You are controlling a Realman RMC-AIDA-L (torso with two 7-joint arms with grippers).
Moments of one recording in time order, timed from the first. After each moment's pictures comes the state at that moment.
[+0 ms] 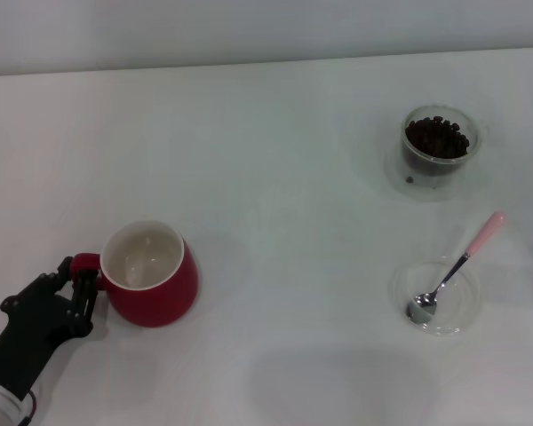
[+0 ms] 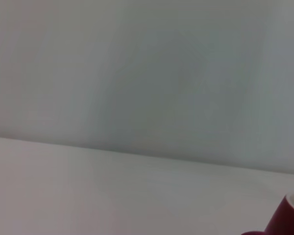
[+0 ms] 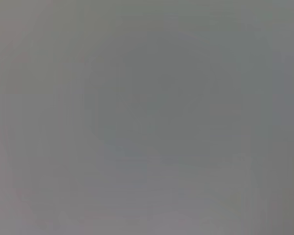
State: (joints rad) left arm -0.34 -2.09 0.58 -0.27 -1.90 -1.30 2.82; right arm 0.28 2.00 0.00 -0.01 1.90 1.25 -2.81
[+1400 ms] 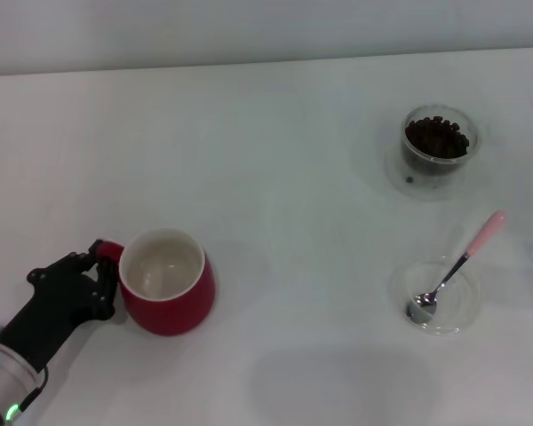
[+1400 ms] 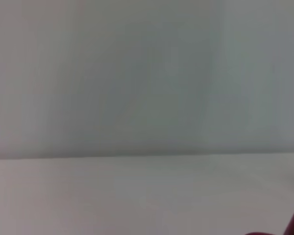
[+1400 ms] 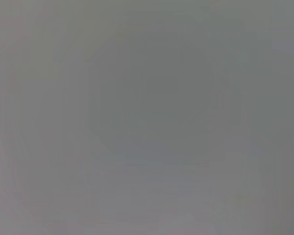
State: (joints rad) left arm -0.40 -2.09 0.59 -0.20 -1.81 -1.24 2.83; right arm 0.28 2.00 0.00 0.00 1.89 1.26 -2.81
